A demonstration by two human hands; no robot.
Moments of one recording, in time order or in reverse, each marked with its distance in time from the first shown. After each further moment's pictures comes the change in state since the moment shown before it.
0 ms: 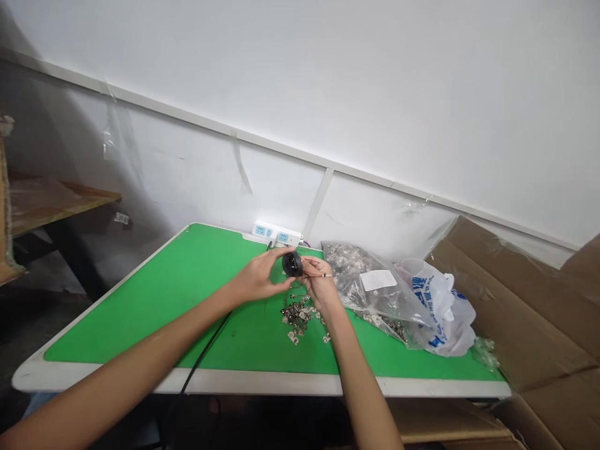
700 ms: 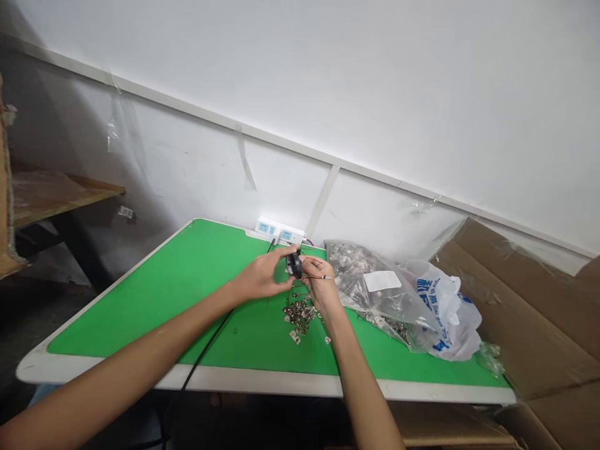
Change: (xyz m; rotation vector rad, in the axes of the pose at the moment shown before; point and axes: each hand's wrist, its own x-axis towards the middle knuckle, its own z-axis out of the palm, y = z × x) left_hand -0.006 -0.008 0.007 -0.033 -0.019 -0.025; right_hand 0.000 0.008 0.002 -0.046 0.050 0.002
